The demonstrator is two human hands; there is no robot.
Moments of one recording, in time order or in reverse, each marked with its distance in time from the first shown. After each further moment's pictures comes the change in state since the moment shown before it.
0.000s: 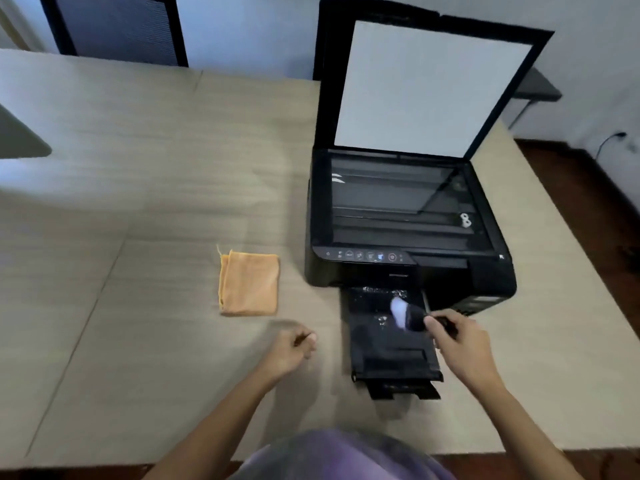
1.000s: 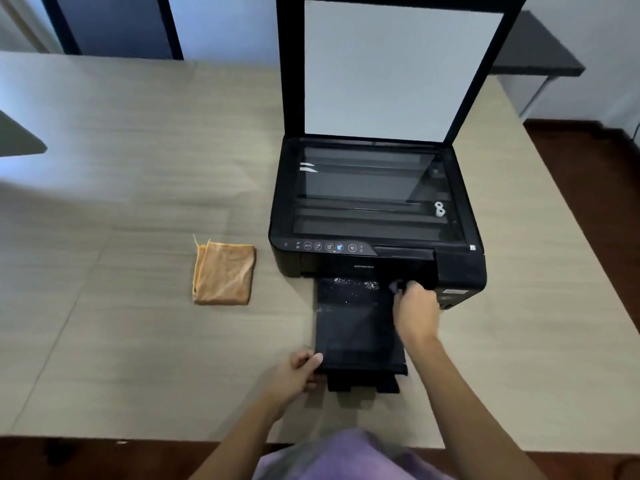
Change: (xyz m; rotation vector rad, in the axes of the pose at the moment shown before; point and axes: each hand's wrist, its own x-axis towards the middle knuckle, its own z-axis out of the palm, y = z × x) left_hand -0.029 0.000 0.113 -0.198 0.061 -0.290; right_hand 0.060 0.023 0.017 -0.282 0.052 0.184
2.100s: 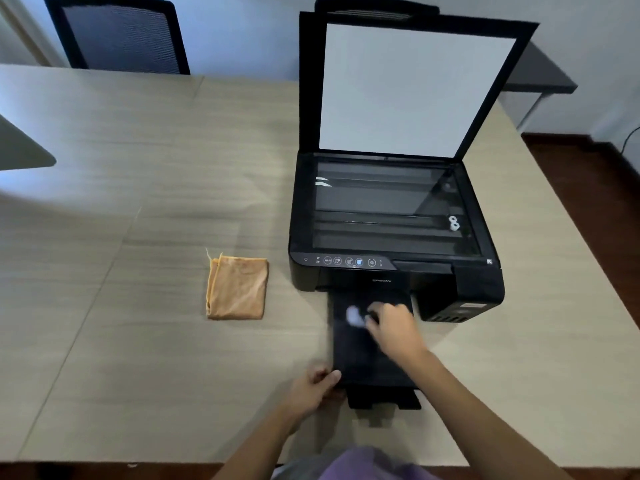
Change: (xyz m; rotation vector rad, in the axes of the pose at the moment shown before) left_hand 0.010 -0.003 -0.017 0.058 -0.117 0.013; right_hand -0.023 -0.037 0.019 -0.100 -0.297 -0.364
